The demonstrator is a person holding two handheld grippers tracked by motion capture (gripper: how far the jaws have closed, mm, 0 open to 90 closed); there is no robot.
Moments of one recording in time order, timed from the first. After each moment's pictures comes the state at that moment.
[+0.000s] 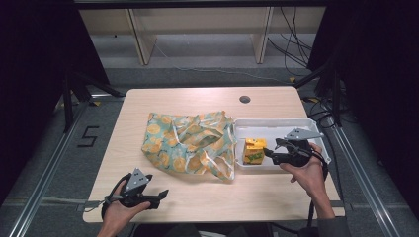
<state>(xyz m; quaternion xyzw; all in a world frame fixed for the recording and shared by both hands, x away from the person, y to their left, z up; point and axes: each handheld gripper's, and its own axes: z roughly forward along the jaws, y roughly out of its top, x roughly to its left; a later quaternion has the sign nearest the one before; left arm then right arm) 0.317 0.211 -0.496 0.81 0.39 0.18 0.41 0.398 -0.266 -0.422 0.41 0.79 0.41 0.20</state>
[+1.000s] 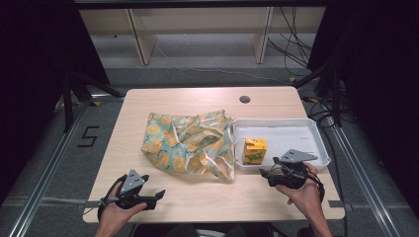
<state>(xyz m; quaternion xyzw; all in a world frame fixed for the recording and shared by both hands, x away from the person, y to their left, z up) 0.313 0.222 -0.494 0.82 0.37 0.19 0.40 0.356 -0.256 -0.456 0.40 0.81 0.39 0.18</state>
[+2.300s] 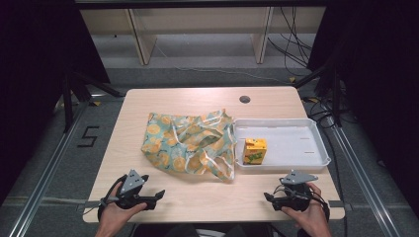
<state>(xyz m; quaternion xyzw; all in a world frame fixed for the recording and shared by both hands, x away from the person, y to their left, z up) 0.314 0.221 -0.497 0.81 0.38 0.19 0.41 0.318 -0.271 -0.495 0.40 0.84 0.33 0.16</state>
